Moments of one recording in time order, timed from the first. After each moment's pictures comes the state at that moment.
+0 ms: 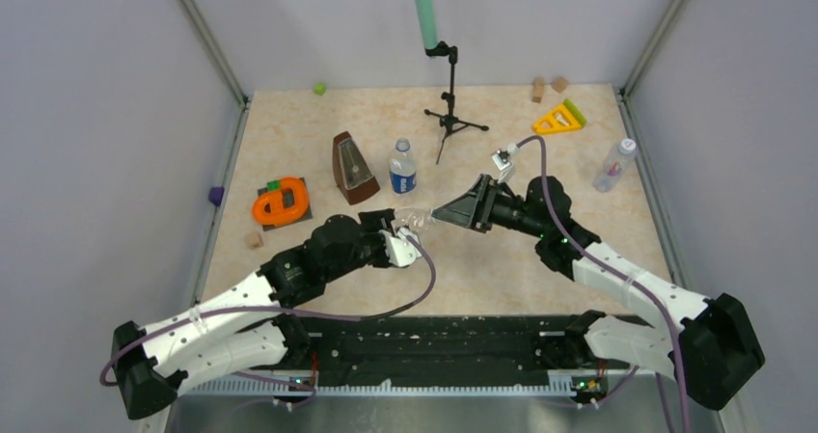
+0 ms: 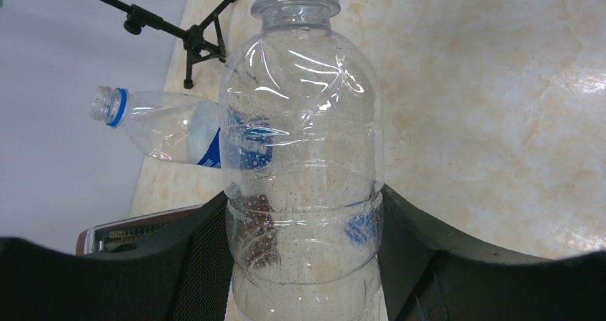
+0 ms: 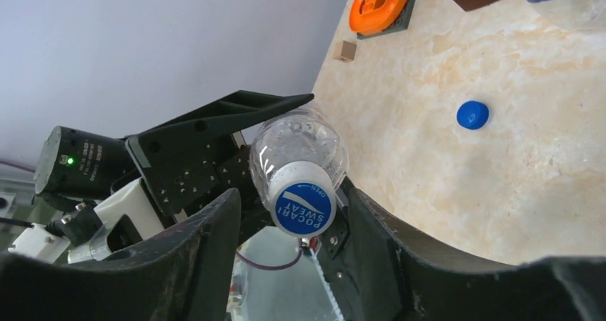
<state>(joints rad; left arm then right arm) -0.95 0.83 0.66 -0.20 -0.05 0.68 0.63 1.07 0.62 0.33 -0.52 1.02</state>
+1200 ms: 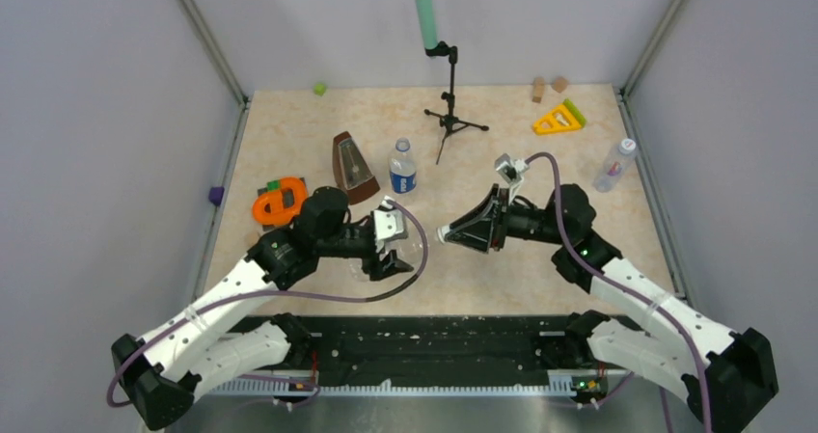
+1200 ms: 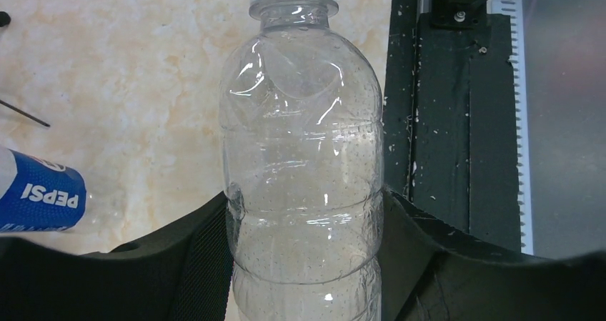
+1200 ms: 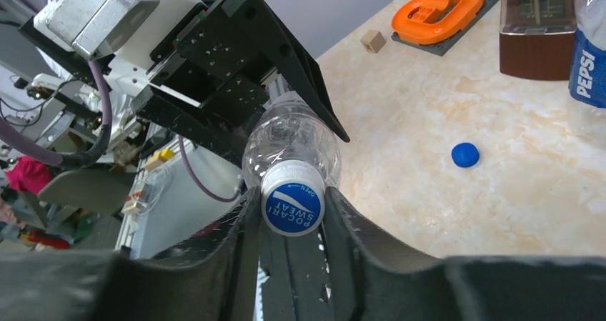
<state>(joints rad) -0.75 0.89 0.82 -0.44 0.60 0.36 0.62 0.90 0.60 0.31 -0.75 0.59</state>
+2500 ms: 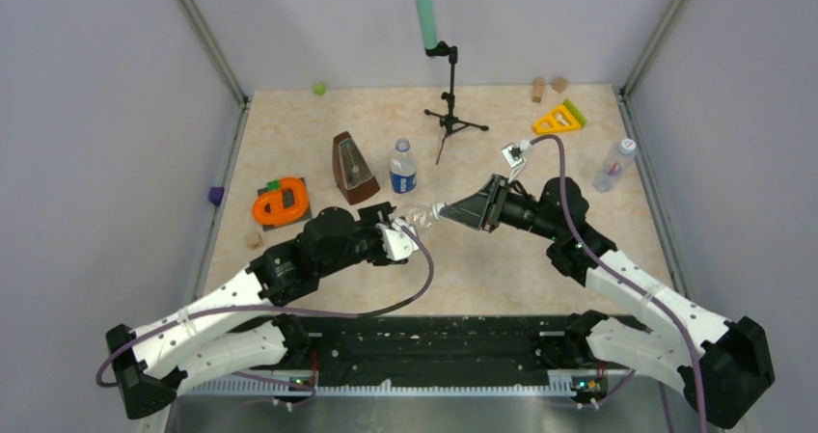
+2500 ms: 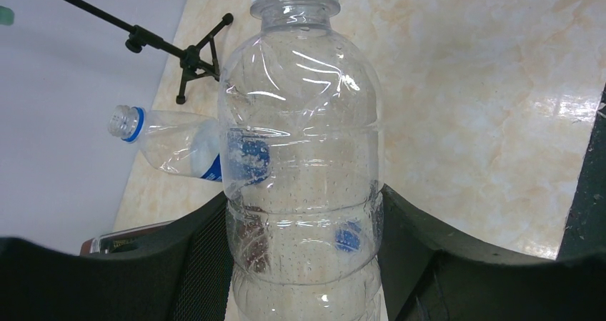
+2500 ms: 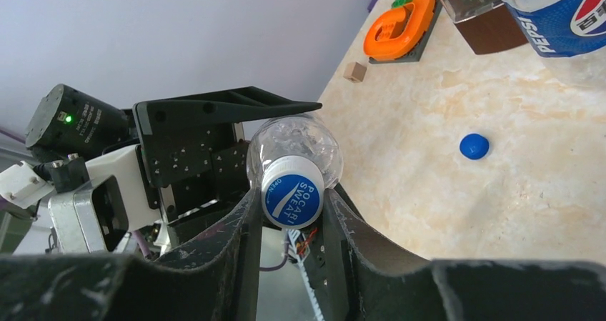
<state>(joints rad) -0.95 0.83 0.78 -0.30 0.00 0.61 0.63 0.95 0.64 0.27 -0.51 0.92</state>
